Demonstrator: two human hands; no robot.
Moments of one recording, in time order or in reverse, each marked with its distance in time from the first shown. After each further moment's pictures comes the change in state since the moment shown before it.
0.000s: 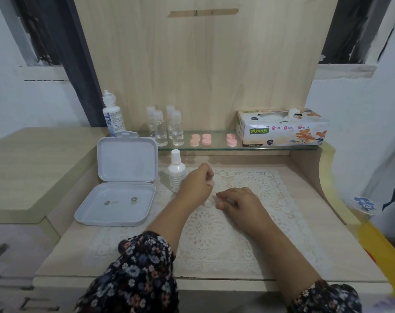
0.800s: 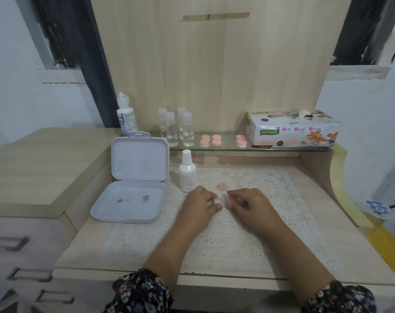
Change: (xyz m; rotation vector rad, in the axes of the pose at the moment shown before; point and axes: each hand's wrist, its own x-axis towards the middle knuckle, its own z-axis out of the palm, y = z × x) left_hand -0.048 -0.026 0.005 0.087 0.054 0.041; right_hand -0.003 -0.004 -0.002 0.035 -0.016 0.036
